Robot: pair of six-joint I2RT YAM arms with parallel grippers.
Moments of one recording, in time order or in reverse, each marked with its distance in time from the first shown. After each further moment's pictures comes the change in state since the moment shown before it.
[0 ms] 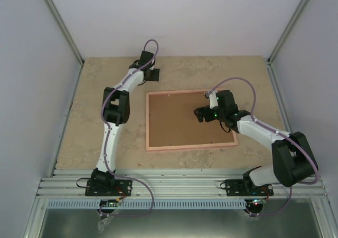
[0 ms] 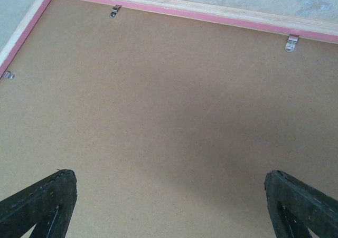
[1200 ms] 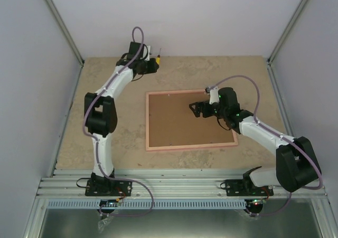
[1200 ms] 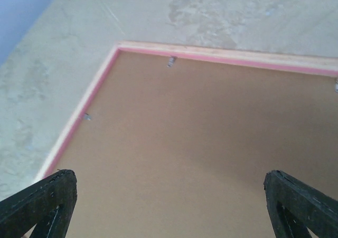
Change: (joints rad) left arm 0.005 -0.353 -0.256 0.055 0.291 -0.156; right arm 0.007 -0.053 0.005 0.082 -0.111 0.130
